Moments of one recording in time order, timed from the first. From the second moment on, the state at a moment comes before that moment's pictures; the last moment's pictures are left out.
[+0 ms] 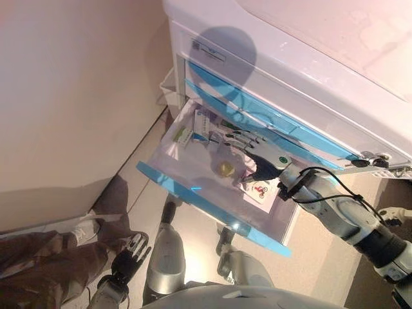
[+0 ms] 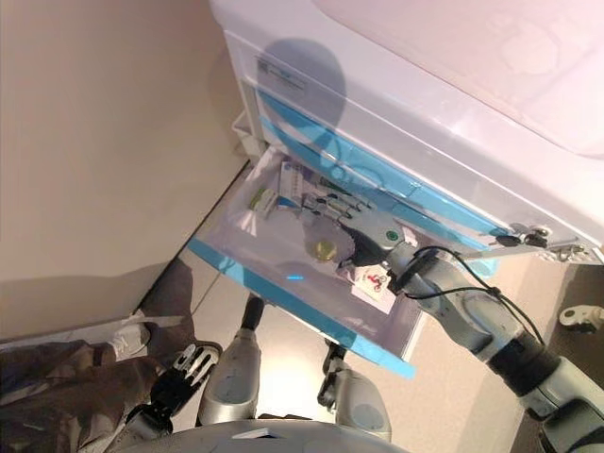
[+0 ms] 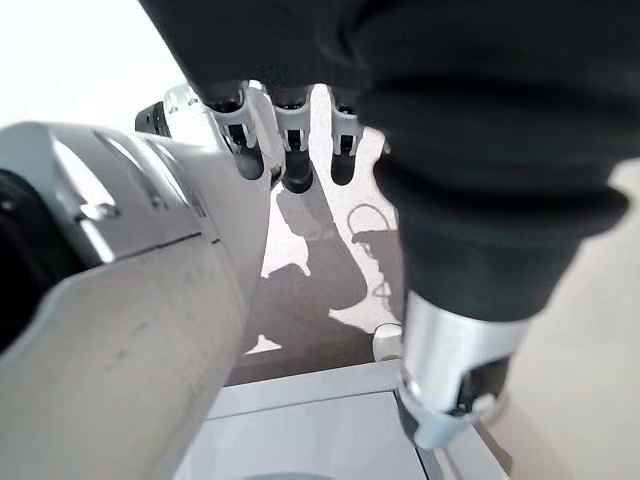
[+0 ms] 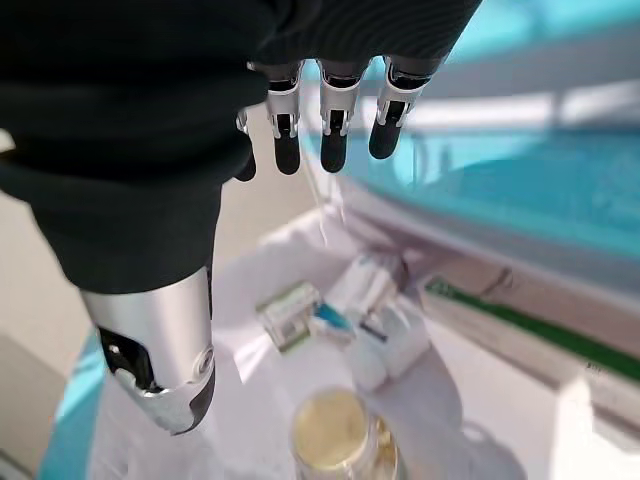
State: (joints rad) left arm 0.10 0.30 -0.03 0.97 -1.11 0.00 -0.39; right arm -0.35 -0.82 0.63 -0.09 -0.62 -0.11 -0.15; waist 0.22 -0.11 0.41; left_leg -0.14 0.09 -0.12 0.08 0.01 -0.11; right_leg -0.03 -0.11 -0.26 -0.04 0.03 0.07
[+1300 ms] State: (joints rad) left arm 0.09 0.32 -0.05 0.96 -1.11 0.00 -0.39; right arm -0.40 -0.70 0.75 0.26 -0.73 -0.04 -0.26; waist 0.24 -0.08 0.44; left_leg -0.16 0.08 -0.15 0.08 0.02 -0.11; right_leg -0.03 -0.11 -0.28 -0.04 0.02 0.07
